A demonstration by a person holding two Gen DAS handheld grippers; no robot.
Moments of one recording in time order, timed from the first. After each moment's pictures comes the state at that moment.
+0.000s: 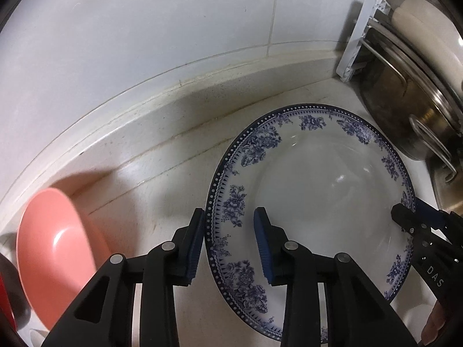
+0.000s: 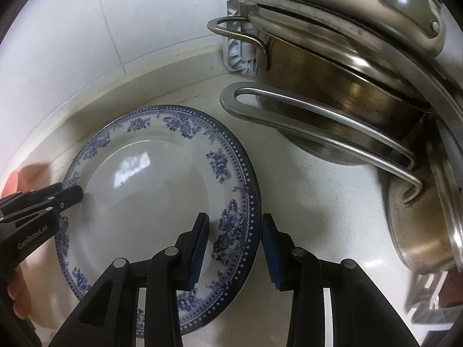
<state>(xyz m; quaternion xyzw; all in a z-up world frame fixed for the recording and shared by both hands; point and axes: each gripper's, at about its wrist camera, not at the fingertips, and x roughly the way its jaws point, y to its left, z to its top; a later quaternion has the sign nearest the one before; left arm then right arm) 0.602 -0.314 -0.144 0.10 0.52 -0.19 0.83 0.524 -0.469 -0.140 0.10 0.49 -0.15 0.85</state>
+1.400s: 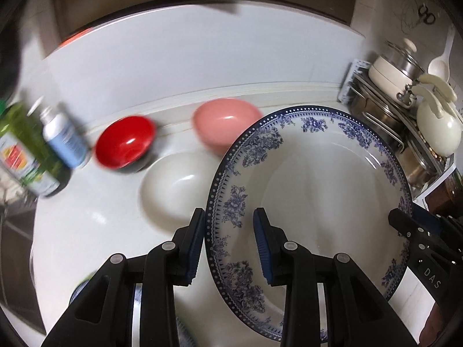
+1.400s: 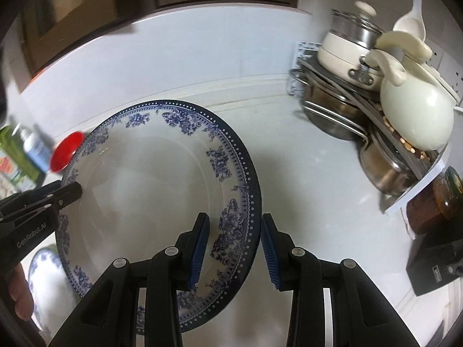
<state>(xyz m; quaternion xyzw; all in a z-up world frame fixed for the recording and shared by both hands) 0.383 -0.095 -0.024 0.02 0.46 -0.10 0.88 0.340 -0.302 -0.032 0.05 0.44 -0.08 0.89</state>
